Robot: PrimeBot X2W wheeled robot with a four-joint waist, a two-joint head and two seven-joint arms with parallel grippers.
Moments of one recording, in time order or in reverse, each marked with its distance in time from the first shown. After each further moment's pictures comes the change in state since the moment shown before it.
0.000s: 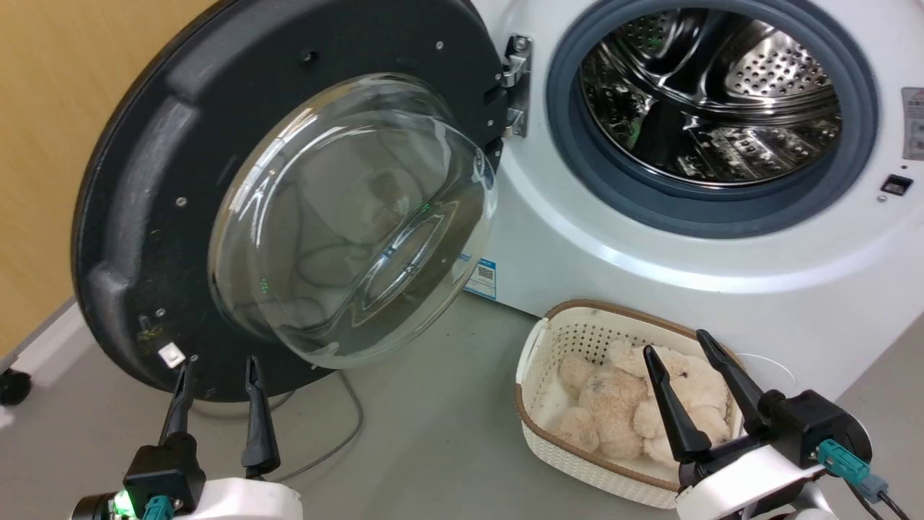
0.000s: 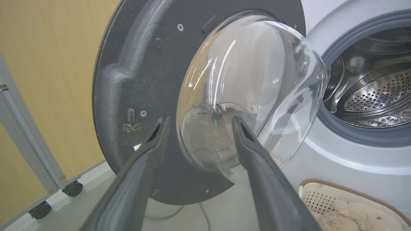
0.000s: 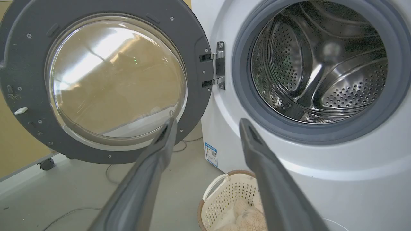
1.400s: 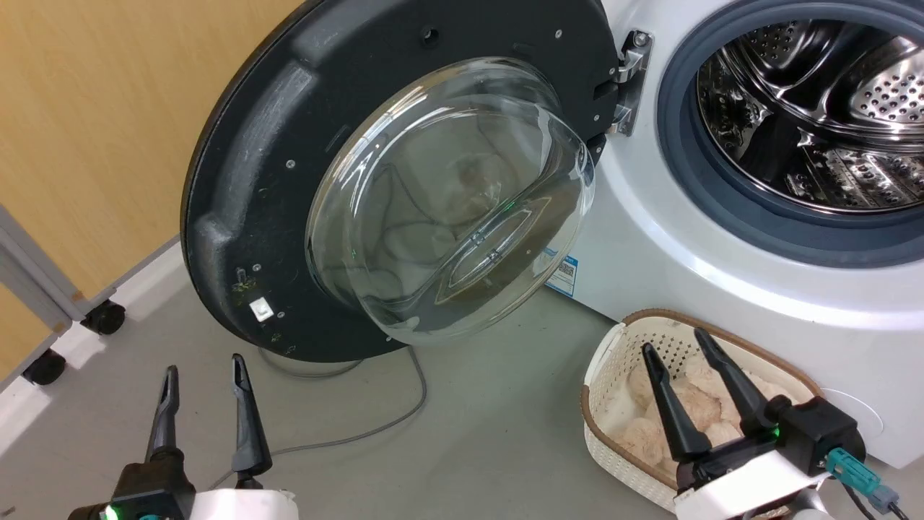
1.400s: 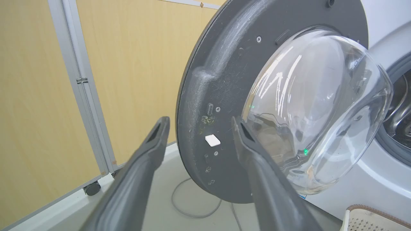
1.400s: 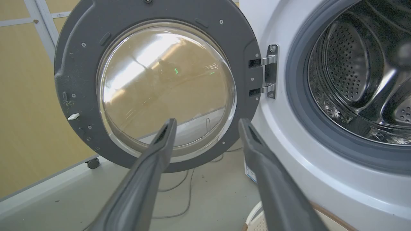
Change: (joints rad) left arm 0.018 0.000 -0.001 -0.006 -0.030 0.032 -0.084; right arm -0.009 -0.028 0.049 0.018 0.077 0.000 -0.082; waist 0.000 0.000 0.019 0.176
